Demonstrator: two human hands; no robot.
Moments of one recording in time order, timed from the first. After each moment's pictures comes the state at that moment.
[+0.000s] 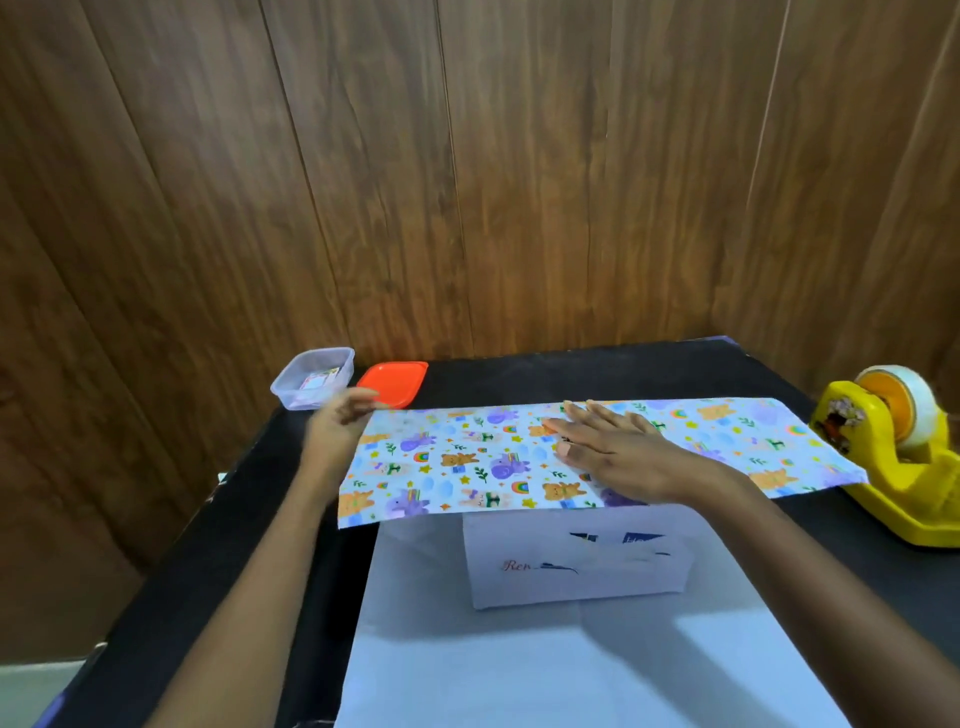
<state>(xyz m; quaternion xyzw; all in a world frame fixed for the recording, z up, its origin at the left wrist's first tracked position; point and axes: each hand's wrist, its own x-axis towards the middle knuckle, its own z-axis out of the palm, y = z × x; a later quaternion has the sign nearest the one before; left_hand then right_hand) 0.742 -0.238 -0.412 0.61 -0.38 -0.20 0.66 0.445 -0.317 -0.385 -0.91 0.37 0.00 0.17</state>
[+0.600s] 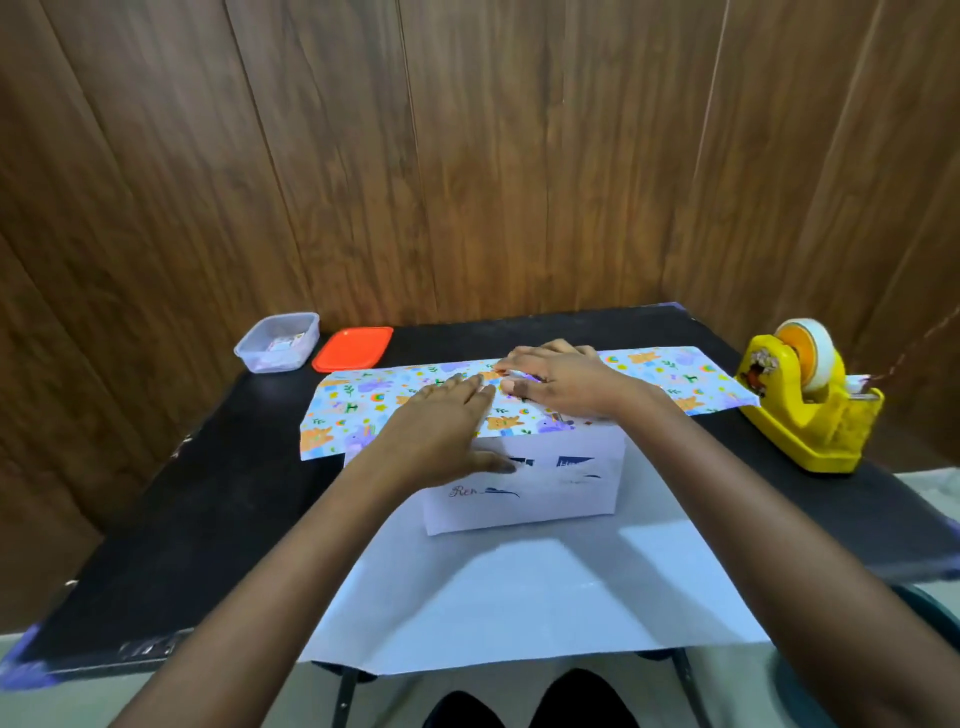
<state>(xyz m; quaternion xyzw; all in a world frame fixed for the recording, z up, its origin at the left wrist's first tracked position) 0.582 -0.205 -0.383 0.69 -0.72 0.03 -0.01 0.442 -0.331 -0.385 -0.93 0.35 -0.07 0.09</state>
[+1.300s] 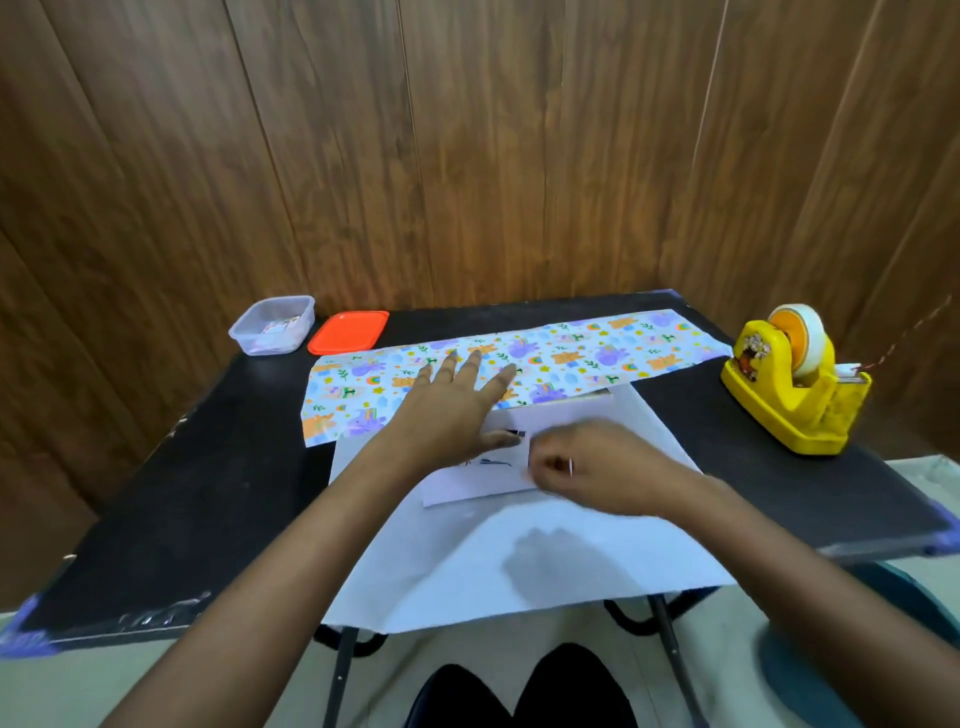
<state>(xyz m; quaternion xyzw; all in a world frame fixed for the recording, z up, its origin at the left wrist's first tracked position) 0.578 -0.221 -0.399 0.70 -0.71 0.08 -0.05 0.393 -0.247 -0.407 -0.95 0.26 -0.12 0.10</state>
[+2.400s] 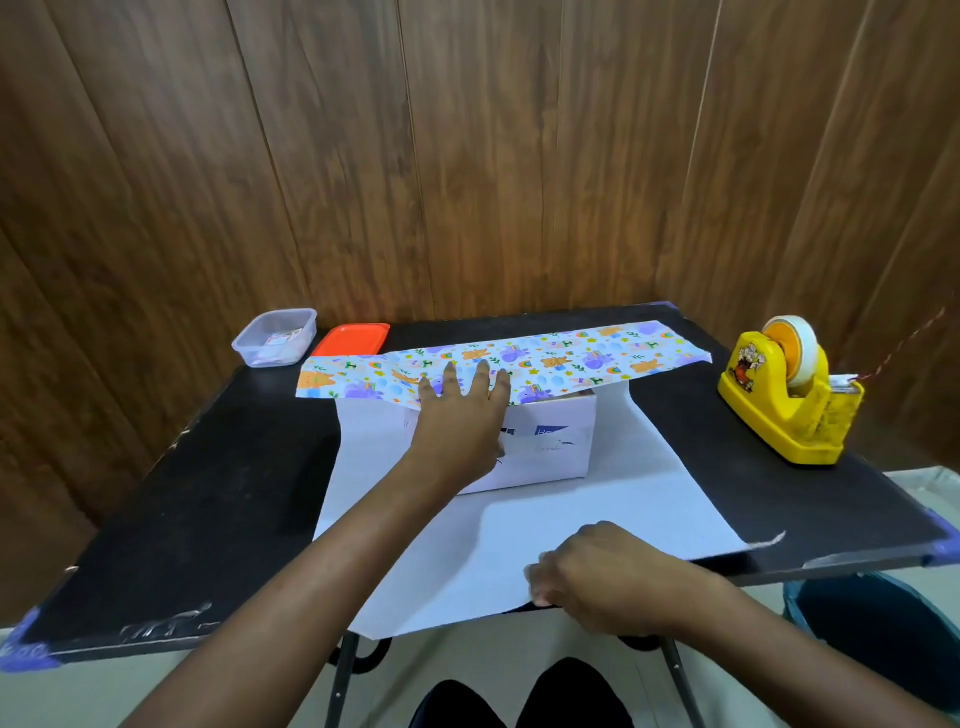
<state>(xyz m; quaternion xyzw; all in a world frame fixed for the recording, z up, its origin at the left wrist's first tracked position) 0.560 -0.226 -0.411 0.73 -0.67 0.12 -0.04 0.381 -0.205 -0.456 -0.98 0.18 0.09 -0.01</state>
